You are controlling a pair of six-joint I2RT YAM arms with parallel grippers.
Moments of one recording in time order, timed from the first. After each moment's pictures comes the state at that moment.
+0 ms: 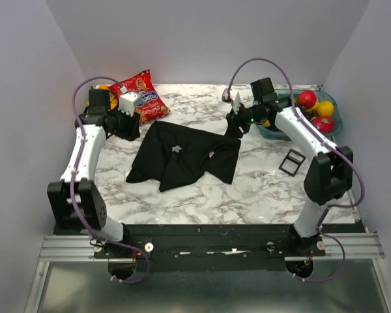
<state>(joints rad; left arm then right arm) 0.07 1.58 1.39 -0.71 0.46 0.39 0.33 1.85 1.64 -0.73 -0.69 -0.56</state>
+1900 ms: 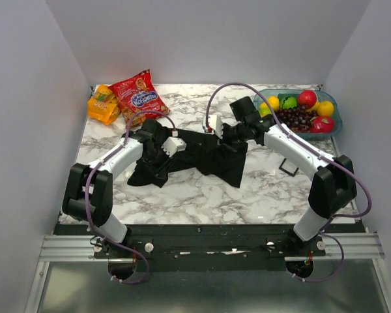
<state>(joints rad) -0.30 1.57 1.06 -0.77 0.40 0.55 0.56 1.68 1.39 -0.64 -0.48 -0.81</state>
